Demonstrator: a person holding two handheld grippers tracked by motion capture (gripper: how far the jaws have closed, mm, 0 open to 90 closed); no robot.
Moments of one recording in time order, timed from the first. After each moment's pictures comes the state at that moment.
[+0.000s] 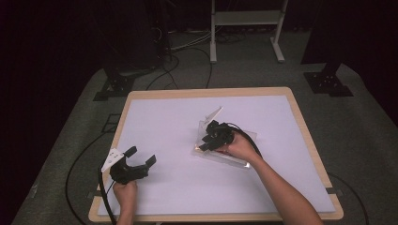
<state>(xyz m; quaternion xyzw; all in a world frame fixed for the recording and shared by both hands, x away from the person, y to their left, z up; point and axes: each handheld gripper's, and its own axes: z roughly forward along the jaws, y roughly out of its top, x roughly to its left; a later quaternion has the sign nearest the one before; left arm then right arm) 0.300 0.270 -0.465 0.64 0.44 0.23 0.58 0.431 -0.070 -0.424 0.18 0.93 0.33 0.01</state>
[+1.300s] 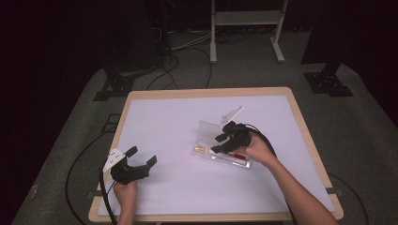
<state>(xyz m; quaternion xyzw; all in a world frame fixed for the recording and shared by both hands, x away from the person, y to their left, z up) 0.300 0.268 -0.465 0.65 0.43 0.23 0.58 0.410 -0.119 -0.405 0.18 0.92 0.35 0.01</state>
